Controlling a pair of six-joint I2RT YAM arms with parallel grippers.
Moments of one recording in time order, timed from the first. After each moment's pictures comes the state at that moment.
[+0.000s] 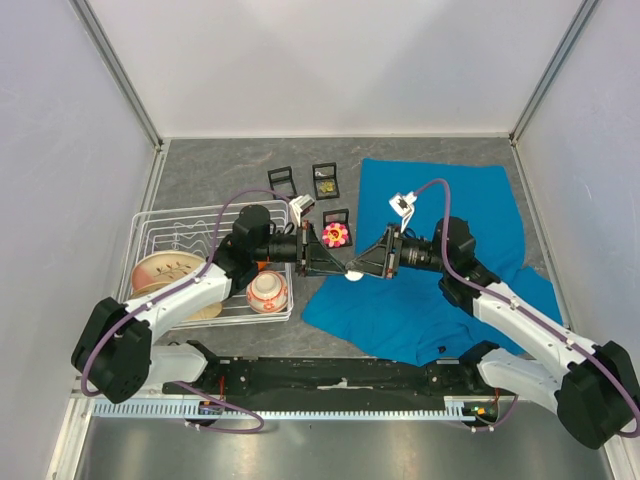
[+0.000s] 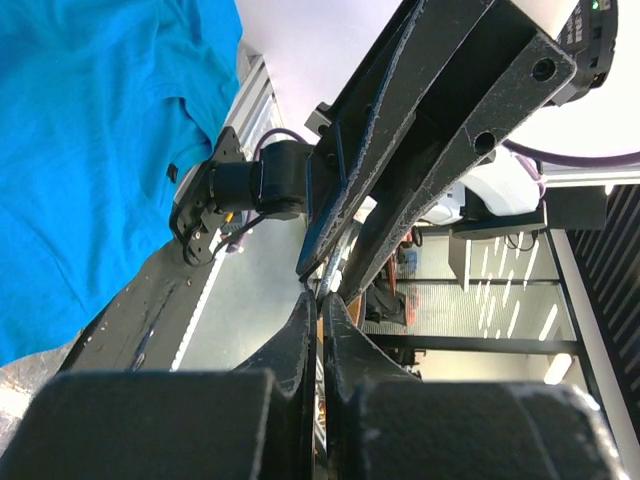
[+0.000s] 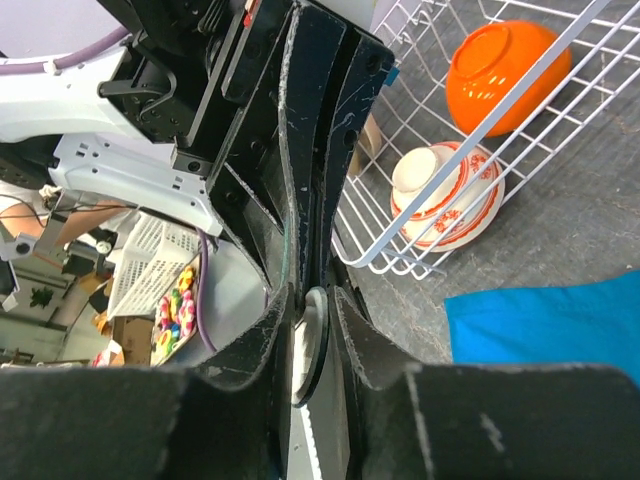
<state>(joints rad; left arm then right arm) -0.61 1.26 0.70 0.37 0.90 -1.19 0.55 1.02 0.58 0.36 -0.78 0.76</state>
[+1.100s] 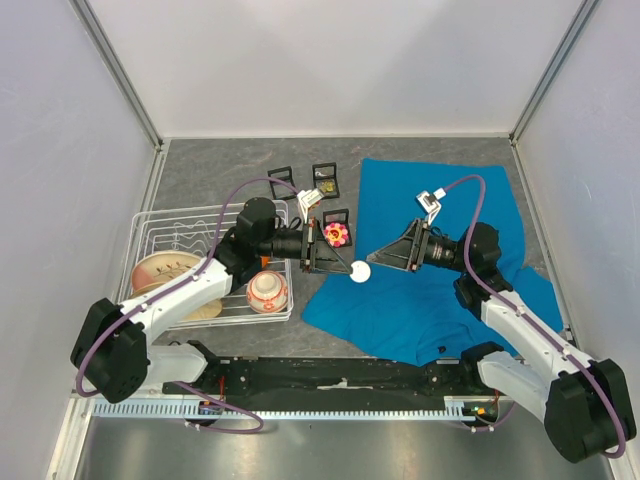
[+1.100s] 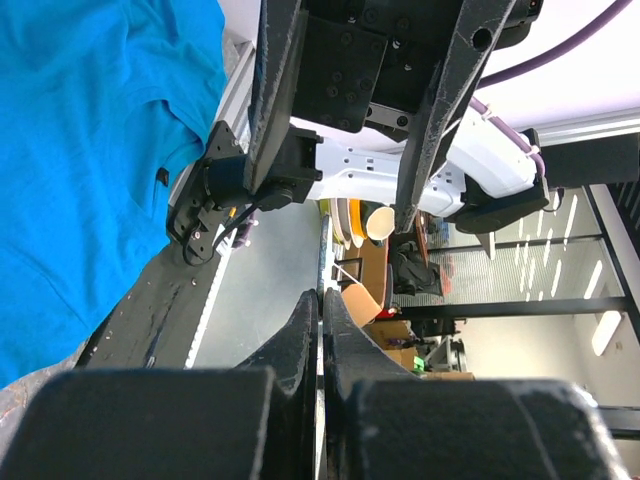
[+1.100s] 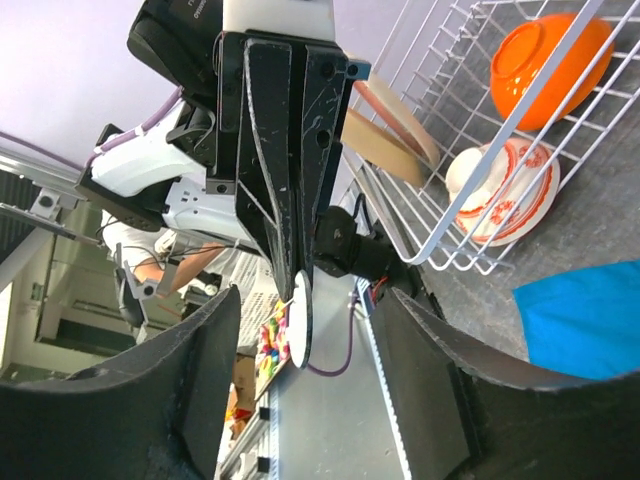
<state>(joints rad) -0.65 1.26 0.79 0.26 0.92 -1.07 0.33 0.96 0.48 0.57 -0.97 1.14</state>
